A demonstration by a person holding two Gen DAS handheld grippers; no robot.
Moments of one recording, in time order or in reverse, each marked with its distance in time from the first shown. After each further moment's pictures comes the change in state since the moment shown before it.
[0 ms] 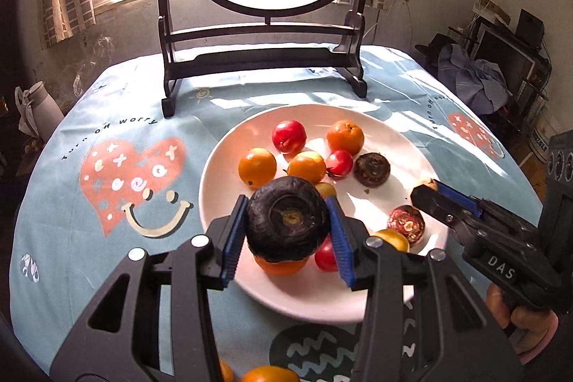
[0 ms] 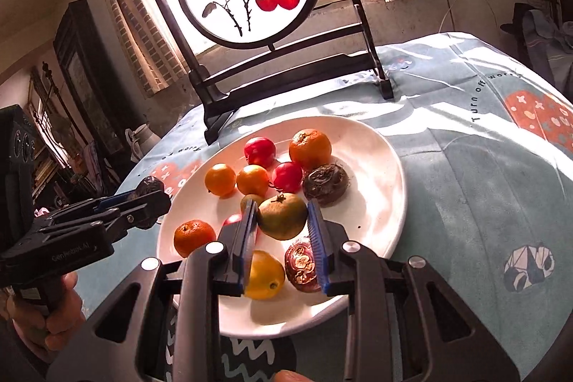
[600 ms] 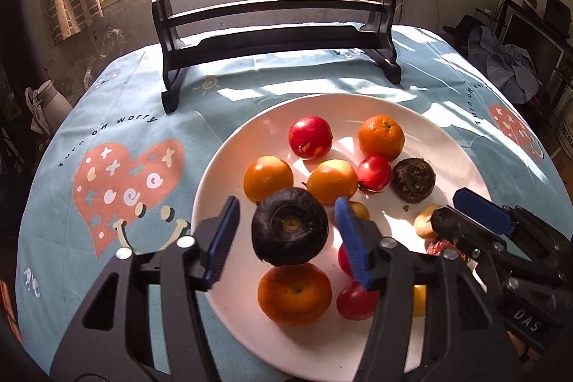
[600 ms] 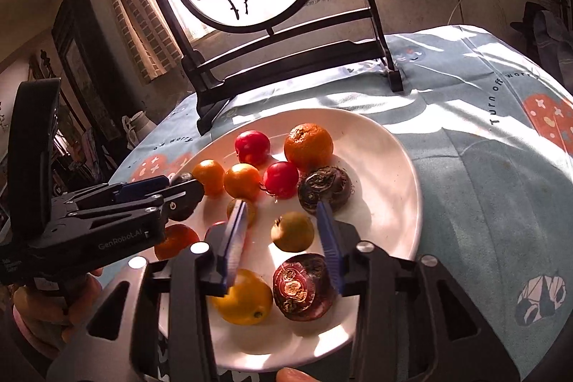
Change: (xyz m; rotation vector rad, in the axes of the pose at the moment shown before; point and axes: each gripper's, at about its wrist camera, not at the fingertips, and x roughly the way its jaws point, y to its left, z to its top) left arm 0.045 -0.003 0.016 -0.003 0.060 0.125; right arm 0.027 -0.004 0.007 -0.022 0.065 0.004
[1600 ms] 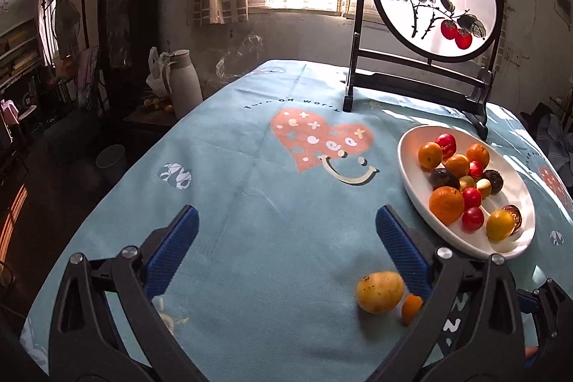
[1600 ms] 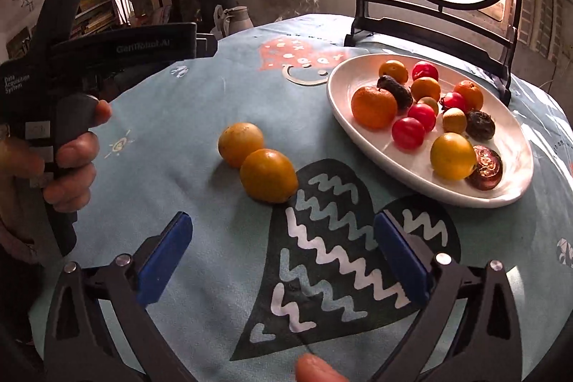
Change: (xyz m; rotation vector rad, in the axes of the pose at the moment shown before) left arm -0.127 0.118 -0.123 -0.318 -0.202 0.293; right arm -0.041 0.142 -0.117 -0.479 0.209 0.146
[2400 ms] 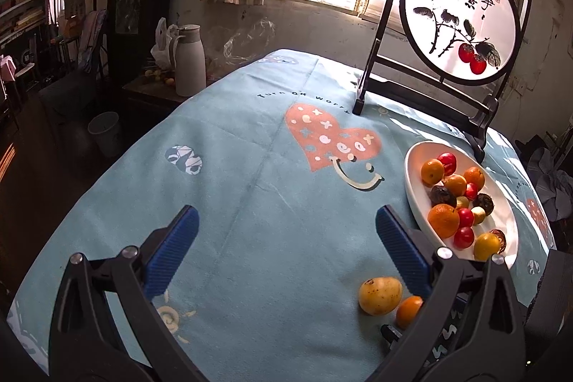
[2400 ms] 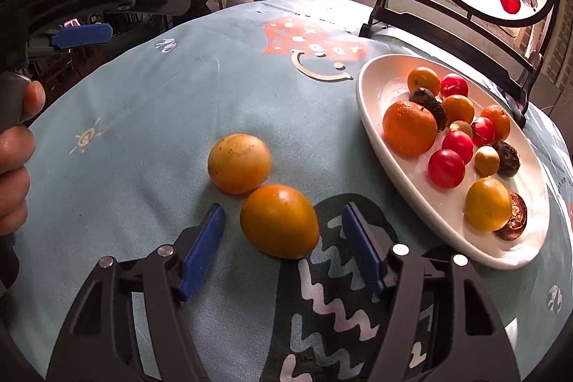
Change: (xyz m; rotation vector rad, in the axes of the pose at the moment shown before) left arm 0.002 0.030 0.008 -0.139 0.057 -0.056; right arm 0.054 0.019 0.026 -0.104 0.103 -0.106
